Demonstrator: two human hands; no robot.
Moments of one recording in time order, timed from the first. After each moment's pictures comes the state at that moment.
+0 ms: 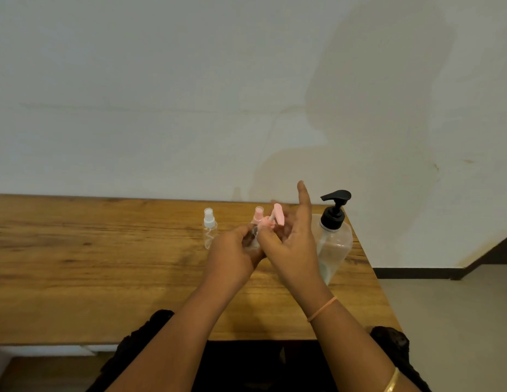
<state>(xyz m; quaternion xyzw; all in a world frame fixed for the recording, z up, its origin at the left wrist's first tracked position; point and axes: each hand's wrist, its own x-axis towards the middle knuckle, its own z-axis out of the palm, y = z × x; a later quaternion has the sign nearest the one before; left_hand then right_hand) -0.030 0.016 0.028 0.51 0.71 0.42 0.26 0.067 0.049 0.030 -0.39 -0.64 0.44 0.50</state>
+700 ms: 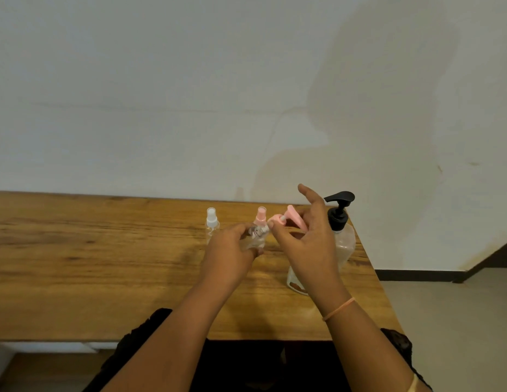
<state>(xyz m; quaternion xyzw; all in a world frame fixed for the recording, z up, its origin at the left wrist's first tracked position) -0.037 0.017 0.027 0.50 0.75 0.38 0.22 0.084 0.049 0.047 -0.42 -0.66 0.38 0.49</state>
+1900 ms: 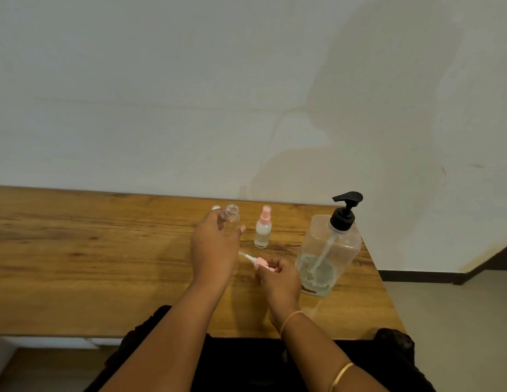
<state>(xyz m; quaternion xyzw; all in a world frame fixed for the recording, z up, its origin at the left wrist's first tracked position) -0.053 0.020 0.022 0.33 0.75 0.54 0.20 0.041 0.047 -0.054 -0.65 -0.43 0.52 0.37</state>
